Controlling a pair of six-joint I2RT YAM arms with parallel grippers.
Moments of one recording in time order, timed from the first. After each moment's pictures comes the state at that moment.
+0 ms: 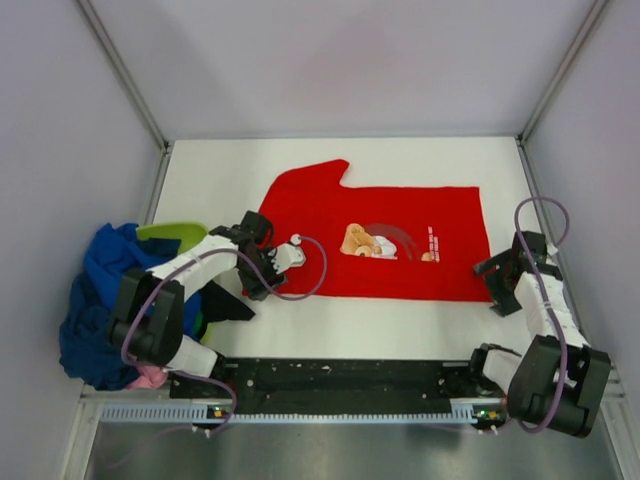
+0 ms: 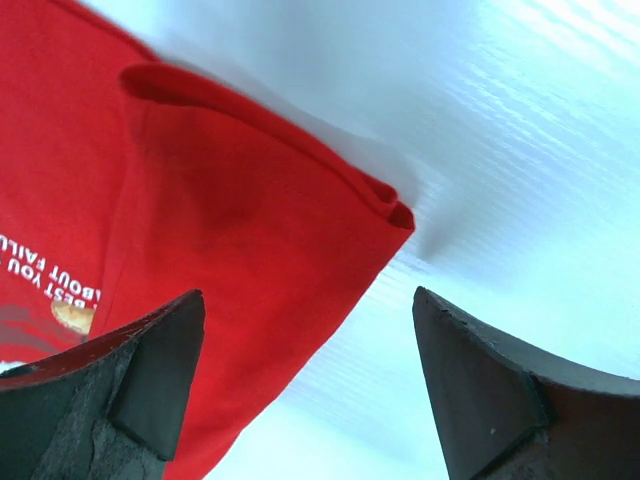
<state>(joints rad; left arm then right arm) -0.37 1.47 0.86 -0.77 0.20 0.74 -0.30 1.08 0.58 -0.65 0.06 0.85</state>
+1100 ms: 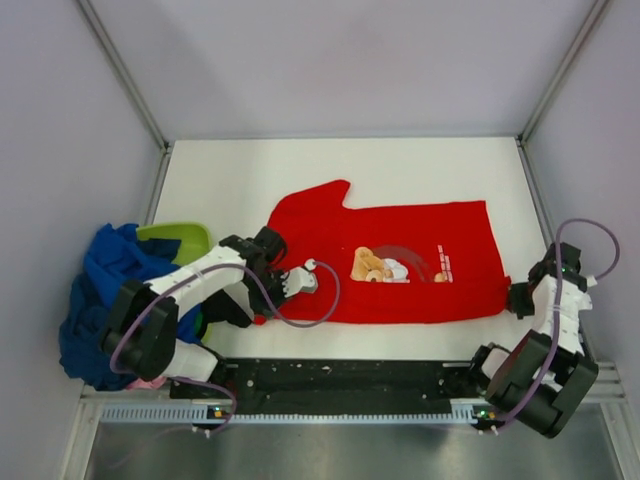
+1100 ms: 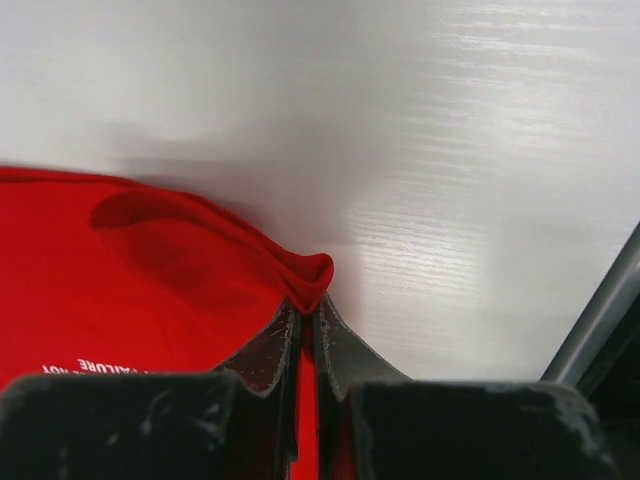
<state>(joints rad) -0.52 1.41 0.82 -0.90 0.34 0.74 -0.57 1.07 0.62 -0.80 0.12 0.95</state>
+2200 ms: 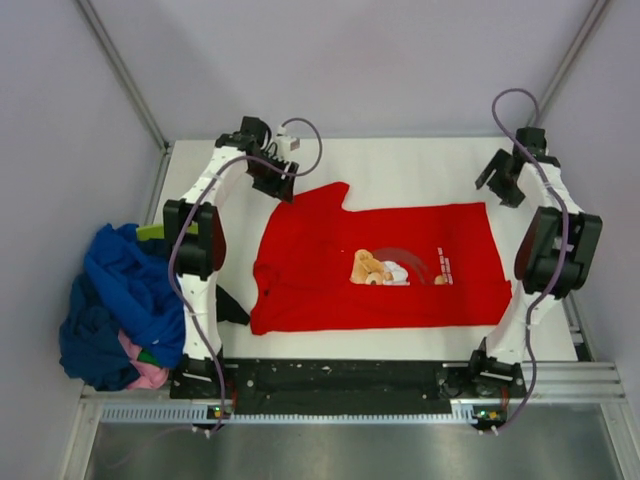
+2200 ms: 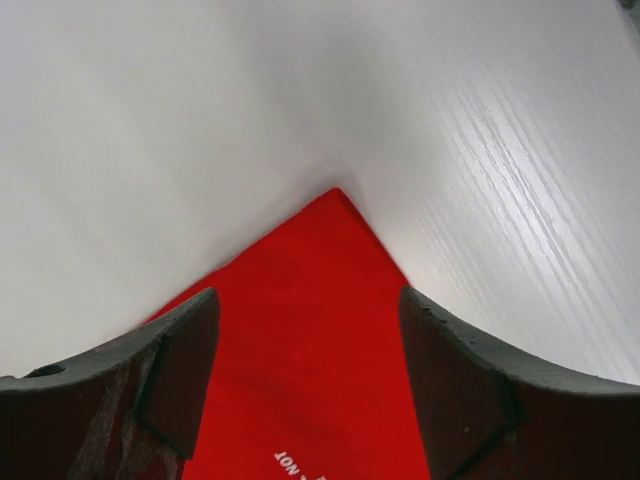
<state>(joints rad) -0.19 2.17 1.97 -0.96 0.39 0.29 -0.22 1.84 1.51 -0.57 0.03 0.45</state>
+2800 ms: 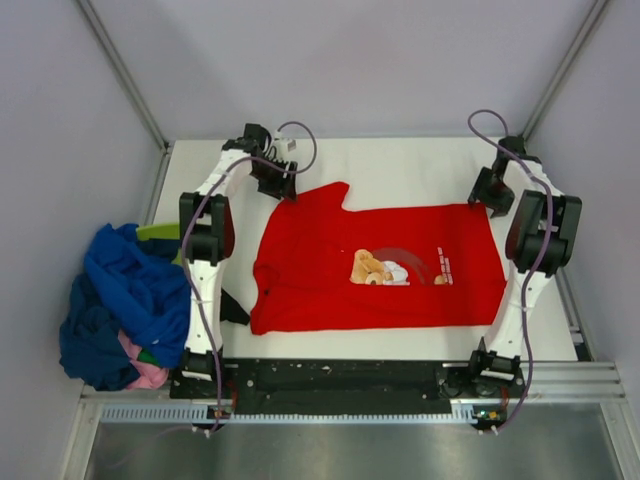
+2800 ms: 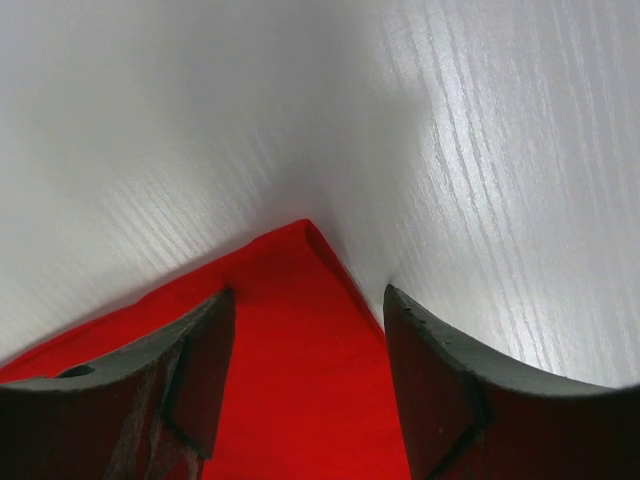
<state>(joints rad) -0.14 2.45 2.16 -0.87 0.46 0.17 -0.19 2.16 1.70 -0.70 0.05 0.28</state>
